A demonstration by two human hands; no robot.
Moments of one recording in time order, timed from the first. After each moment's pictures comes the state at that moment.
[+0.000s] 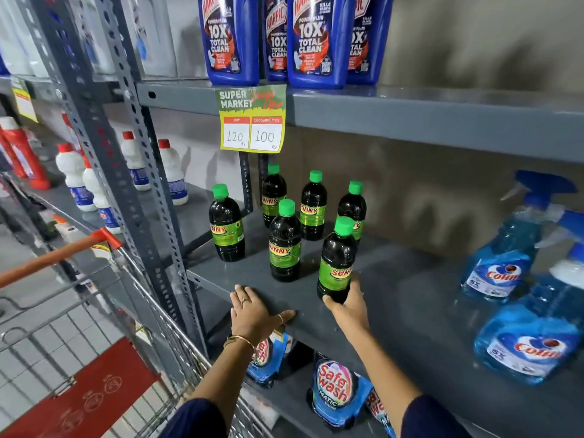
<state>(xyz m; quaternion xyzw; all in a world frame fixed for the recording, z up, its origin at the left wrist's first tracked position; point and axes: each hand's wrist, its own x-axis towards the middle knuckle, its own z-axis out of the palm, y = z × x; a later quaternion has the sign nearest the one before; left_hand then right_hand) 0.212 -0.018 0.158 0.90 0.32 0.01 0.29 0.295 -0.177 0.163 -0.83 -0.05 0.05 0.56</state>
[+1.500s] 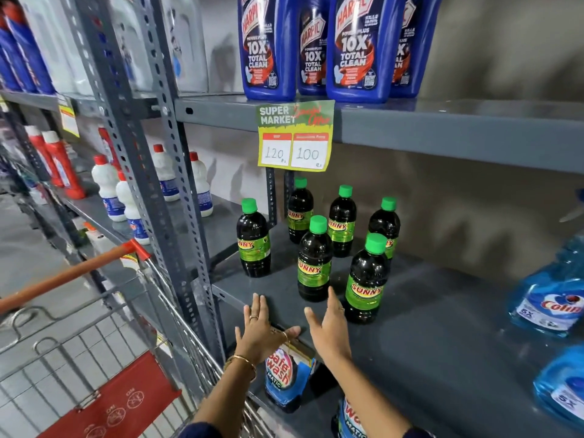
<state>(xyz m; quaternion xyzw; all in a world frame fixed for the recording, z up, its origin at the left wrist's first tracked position) 0.206 0.031 0.145 0.89 0.29 0.01 0.36 0.262 -0.096 0.161 -0.86 -0.17 0.04 0.48</state>
